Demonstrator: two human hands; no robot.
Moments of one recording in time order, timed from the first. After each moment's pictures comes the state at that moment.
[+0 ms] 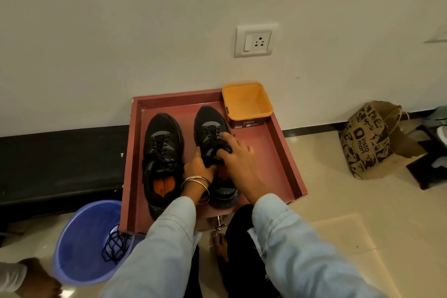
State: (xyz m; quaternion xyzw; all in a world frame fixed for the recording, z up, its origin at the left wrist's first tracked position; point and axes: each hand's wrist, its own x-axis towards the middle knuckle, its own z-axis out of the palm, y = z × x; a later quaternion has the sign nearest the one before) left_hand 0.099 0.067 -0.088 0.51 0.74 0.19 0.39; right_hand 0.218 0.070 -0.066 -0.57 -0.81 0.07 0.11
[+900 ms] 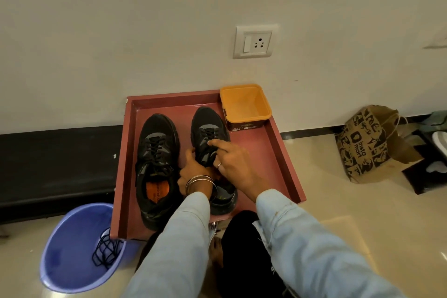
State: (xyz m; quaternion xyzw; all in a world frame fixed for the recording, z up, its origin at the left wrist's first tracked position) left_hand 0.119 0.074 -0.079 0.33 0.84 0.18 0.39; right_hand 0.218 0.093 -0.079 -0.45 -0.85 0.05 0.28
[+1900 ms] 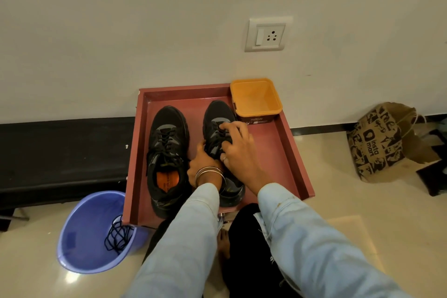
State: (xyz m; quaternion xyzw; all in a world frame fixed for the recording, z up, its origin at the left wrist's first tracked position) left_hand 0.119 0.074 -0.073 0.33 0.85 0.17 0.38; right_hand 0.206 0.090 -0.075 -0.51 -0.82 -0.02 0.24
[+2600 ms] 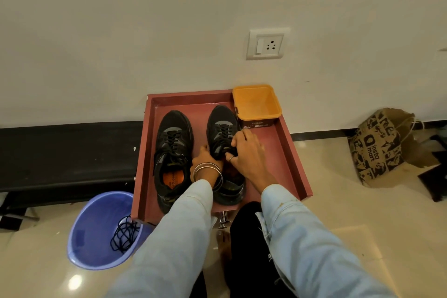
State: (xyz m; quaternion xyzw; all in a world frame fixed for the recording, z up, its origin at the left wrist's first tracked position) left_hand 0.107 0.071 -0.065 0.39 0.81 0.14 0.41; right_hand 0.218 0.081 -0.060 -0.64 -0.73 0.15 0.15
